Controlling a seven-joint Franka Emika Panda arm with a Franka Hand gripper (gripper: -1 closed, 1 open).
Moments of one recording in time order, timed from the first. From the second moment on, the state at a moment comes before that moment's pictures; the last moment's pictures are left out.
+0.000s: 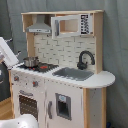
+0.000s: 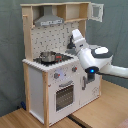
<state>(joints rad) -0.75 -1.31 1.28 -1.98 -0.87 2.27 0.56</state>
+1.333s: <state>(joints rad) -0.67 -1.32 1.38 -2.11 -1.08 2.46 0.36</state>
